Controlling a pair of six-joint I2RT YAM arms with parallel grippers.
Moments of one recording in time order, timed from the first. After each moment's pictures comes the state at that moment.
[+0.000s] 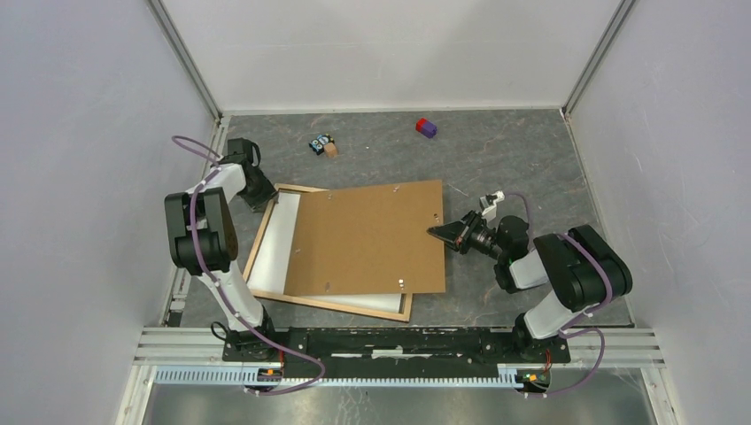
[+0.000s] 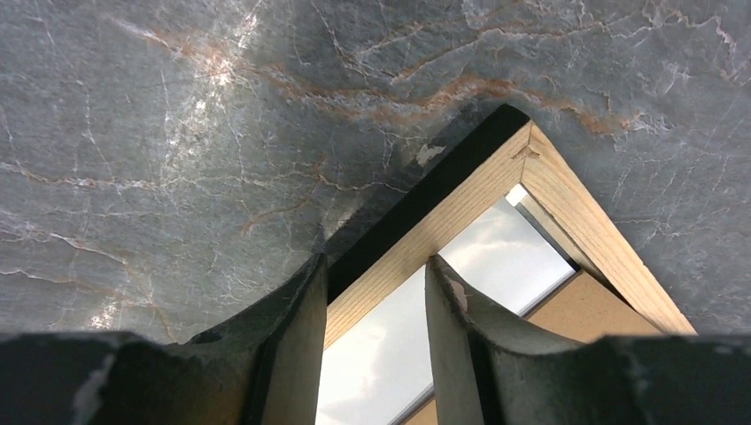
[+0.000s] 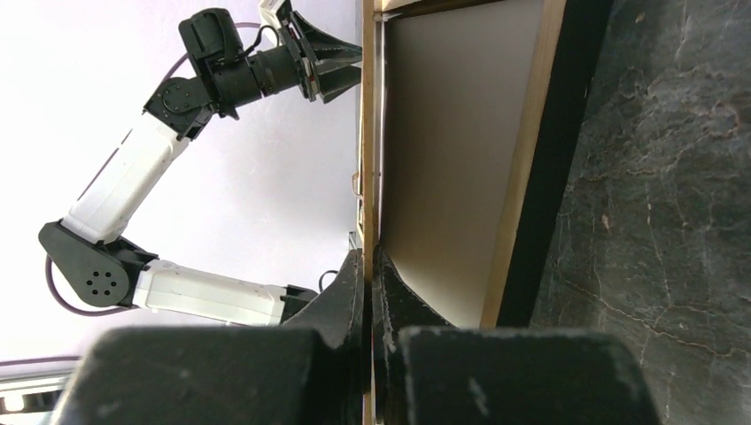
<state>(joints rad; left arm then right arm) 0.14 1.87 1.23 -0.54 -0.04 -0.49 0.25 1.61 0.19 1.23 -0.67 1.29</state>
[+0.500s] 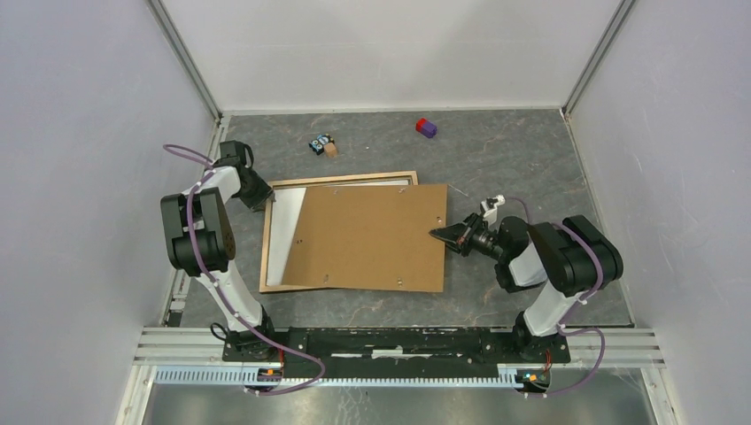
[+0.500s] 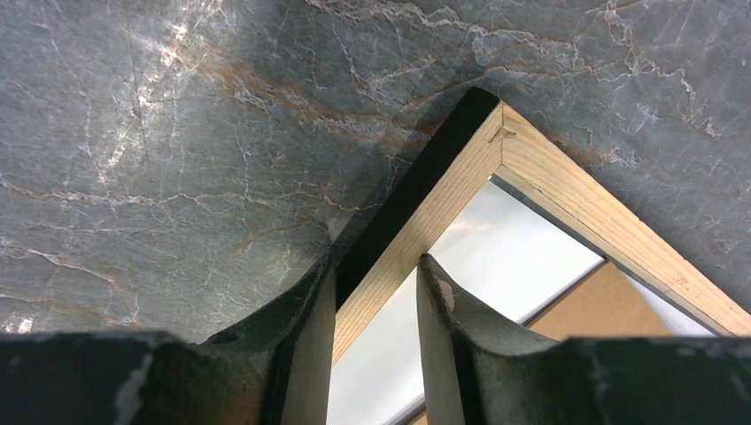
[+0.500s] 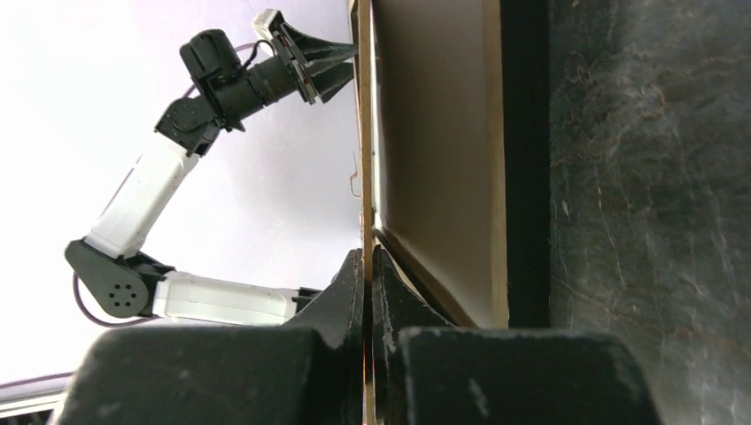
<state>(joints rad) 0.19 1.87 1.21 -0.48 0.04 -0.57 0.20 1.69 0.18 1.28 -0.72 1.35</state>
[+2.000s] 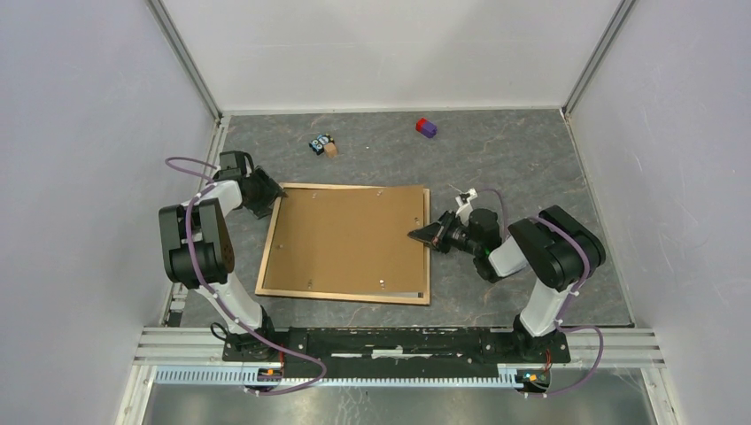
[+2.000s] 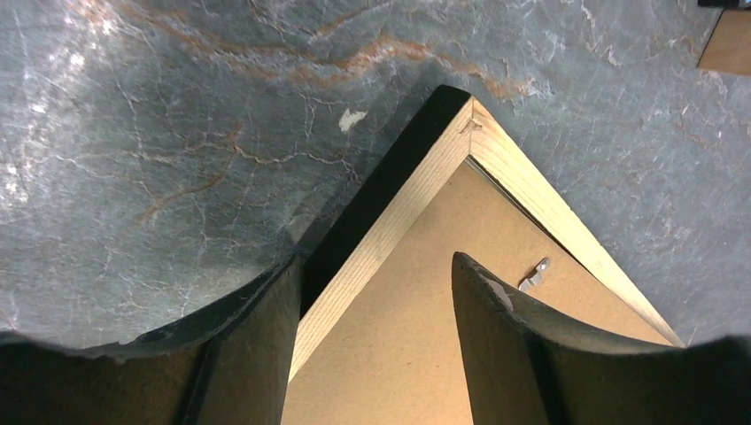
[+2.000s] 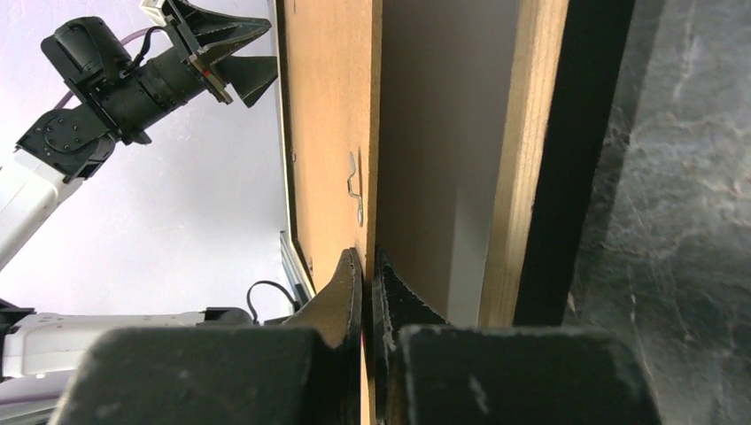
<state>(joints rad) 0.18 1.76 1.04 -0.29 0.21 -0.61 0.41 1.78 0.33 1.10 -0.51 1.16</state>
